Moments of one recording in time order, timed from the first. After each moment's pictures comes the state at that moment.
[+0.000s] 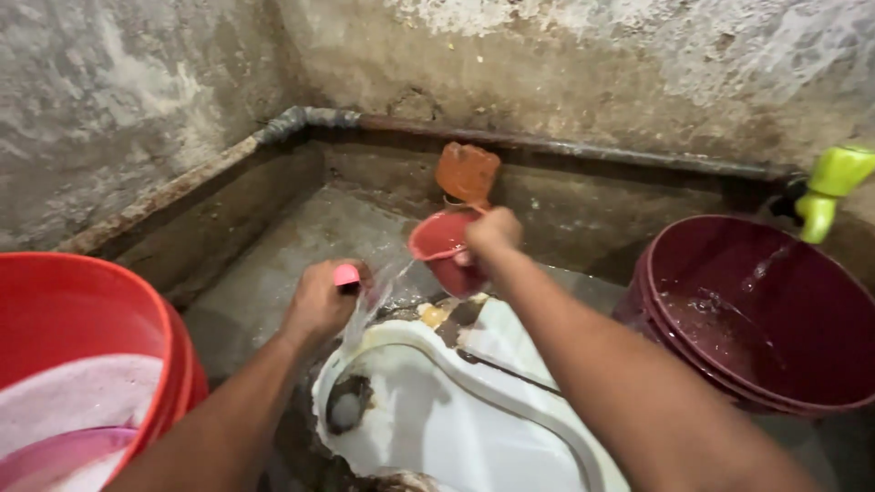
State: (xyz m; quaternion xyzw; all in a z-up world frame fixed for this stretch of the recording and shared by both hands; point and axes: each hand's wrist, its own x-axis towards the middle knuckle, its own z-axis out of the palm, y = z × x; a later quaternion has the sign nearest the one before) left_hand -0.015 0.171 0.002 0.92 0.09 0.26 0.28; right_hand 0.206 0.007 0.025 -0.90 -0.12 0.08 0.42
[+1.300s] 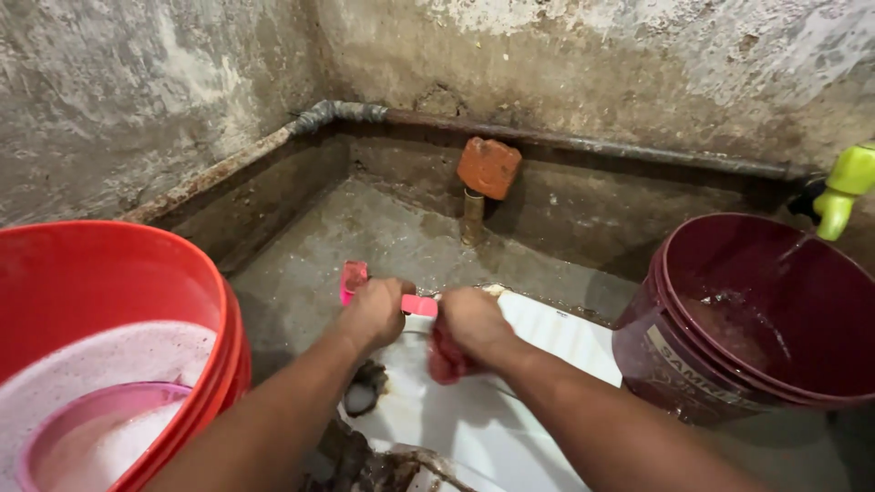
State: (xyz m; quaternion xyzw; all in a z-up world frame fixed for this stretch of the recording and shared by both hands) left_hand -0.025 0.132 -0.015 0.97 0.12 0.11 0.17; right_hand 0.083 -0.032 -0.027 -0.89 -0.40 0.13 0.19
